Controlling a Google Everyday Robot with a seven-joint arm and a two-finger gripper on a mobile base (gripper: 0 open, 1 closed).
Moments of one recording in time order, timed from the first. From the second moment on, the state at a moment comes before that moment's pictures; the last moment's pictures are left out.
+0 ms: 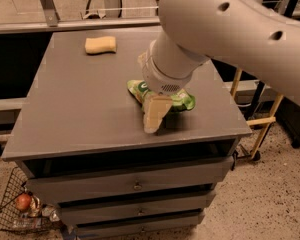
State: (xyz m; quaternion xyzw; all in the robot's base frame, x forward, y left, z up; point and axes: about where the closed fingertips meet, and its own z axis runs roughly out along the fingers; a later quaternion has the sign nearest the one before) arm 0.519 0.001 0.900 -0.74 0.62 -0.05 0.26
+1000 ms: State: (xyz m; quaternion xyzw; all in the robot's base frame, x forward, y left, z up) arm 0.560 -0.057 0.885 -0.69 0.68 -0.11 0.24
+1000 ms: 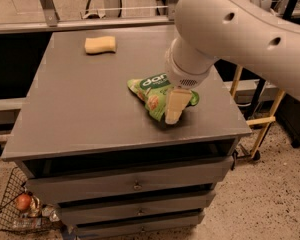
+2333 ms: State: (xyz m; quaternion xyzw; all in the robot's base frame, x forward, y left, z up) arm 0.542 -0.068 0.885 -0.69 0.68 -0.12 0.22
